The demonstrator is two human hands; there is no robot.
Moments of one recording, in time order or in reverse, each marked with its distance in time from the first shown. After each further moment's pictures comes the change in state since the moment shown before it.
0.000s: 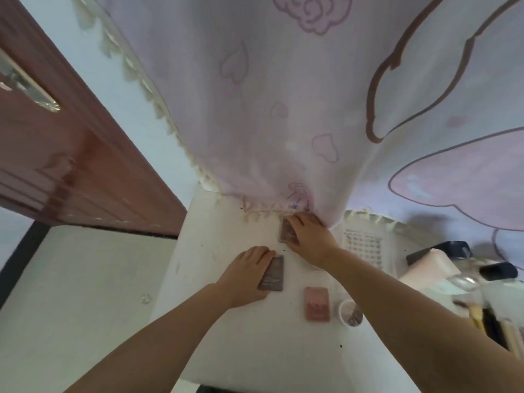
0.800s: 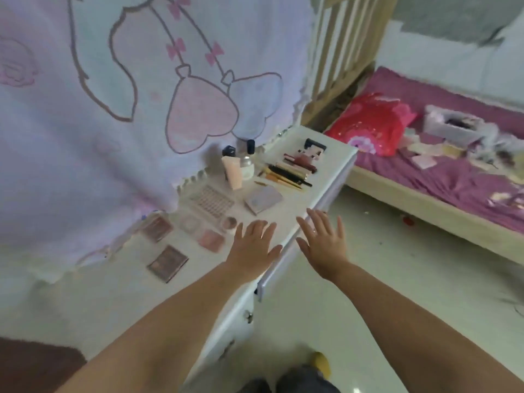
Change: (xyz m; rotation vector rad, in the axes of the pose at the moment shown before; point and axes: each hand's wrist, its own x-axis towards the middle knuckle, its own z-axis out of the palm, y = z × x) left_hand -0.076 0.168 0.015 0.374 -0.030 0.857; right_hand -0.348 -0.141 0.075 -0.040 0.322 1.243
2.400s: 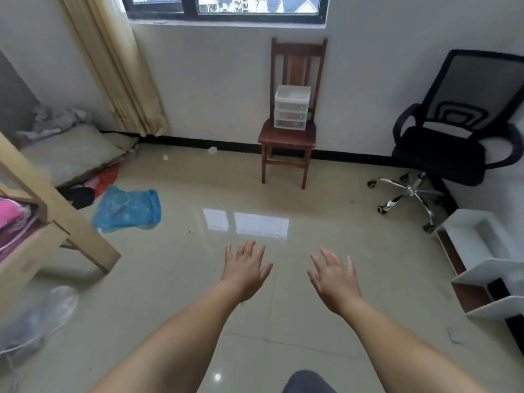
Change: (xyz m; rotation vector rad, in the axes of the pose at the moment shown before) left_hand -0.419 1.267 0.194 0.427 -0.324 1.808; right_hand -1.159 0.516 0.122 0.399 -0.095 2.114
